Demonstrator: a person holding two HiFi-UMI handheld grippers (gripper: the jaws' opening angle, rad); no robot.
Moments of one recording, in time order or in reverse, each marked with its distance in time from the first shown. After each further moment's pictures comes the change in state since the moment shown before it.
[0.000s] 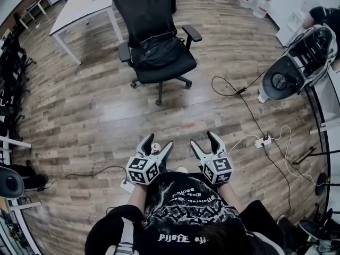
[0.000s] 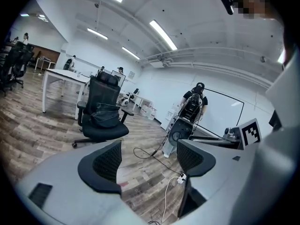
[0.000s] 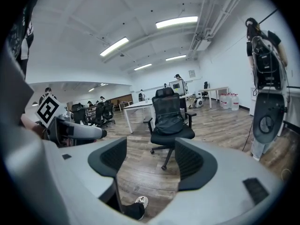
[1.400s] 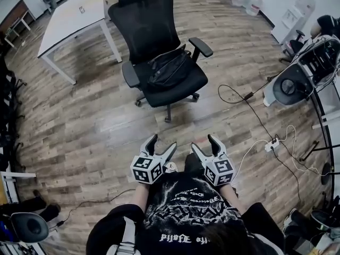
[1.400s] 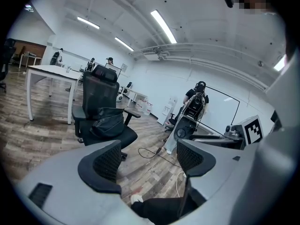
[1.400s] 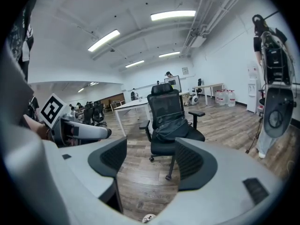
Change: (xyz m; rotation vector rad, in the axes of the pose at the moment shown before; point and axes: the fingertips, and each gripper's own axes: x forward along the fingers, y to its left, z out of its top) left arm 0.103 0.230 0.133 0.055 0.107 -0.108; right arm 0.257 0.044 0.077 0.087 0.019 -0.093
